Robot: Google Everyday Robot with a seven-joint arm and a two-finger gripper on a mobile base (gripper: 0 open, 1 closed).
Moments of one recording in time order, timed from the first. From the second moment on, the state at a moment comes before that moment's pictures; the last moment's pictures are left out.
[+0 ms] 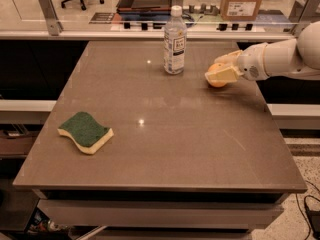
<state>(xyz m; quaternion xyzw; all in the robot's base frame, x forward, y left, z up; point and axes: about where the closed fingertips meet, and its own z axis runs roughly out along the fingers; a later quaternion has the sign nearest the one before) 0.679 -0.183 0.858 -0.44 0.75 0.17 0.47</state>
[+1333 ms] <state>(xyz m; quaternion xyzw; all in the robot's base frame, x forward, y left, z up) 0.675 -0.170 0.895 -0.46 0.75 0.16 0.45</state>
